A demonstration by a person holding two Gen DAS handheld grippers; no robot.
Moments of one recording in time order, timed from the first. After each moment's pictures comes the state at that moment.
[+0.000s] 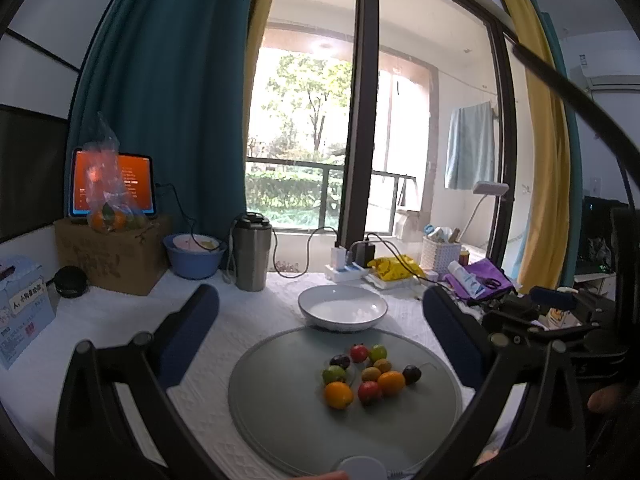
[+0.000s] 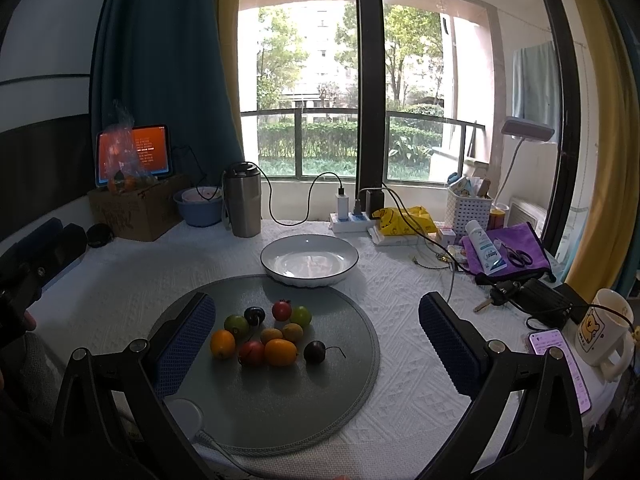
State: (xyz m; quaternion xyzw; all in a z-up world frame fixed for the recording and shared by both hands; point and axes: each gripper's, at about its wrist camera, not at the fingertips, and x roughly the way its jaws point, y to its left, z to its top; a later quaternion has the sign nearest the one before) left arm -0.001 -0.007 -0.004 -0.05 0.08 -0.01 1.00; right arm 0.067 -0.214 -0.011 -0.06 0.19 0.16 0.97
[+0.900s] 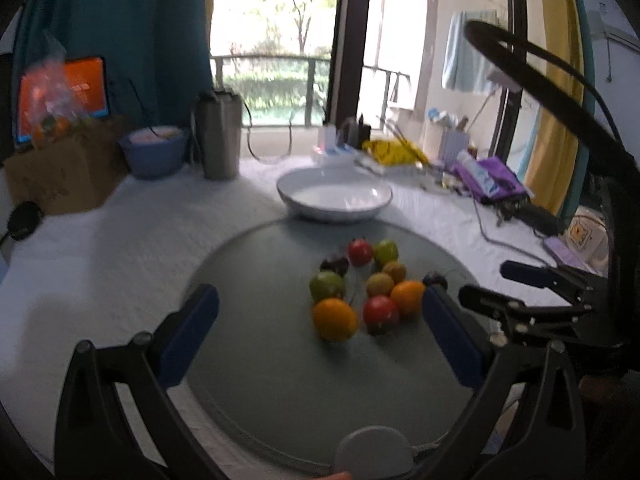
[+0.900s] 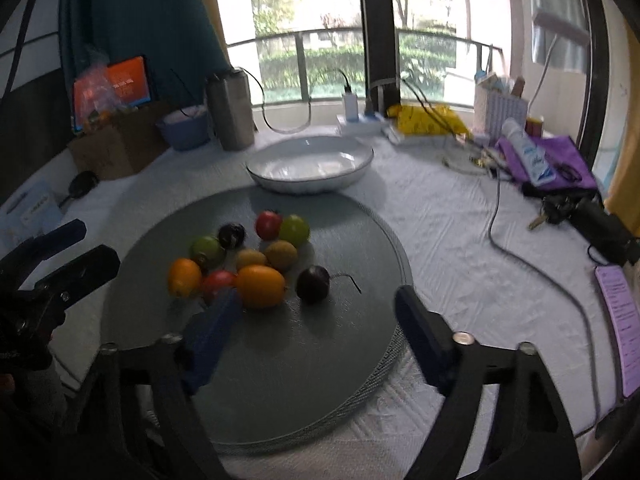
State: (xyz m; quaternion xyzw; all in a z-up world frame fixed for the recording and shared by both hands) left arm 0.100 -0.025 -0.090 -0.04 0.28 -0.05 0.96; right arm 0.146 -0.211 -0.104 -0.05 0.35 0.18 0.92
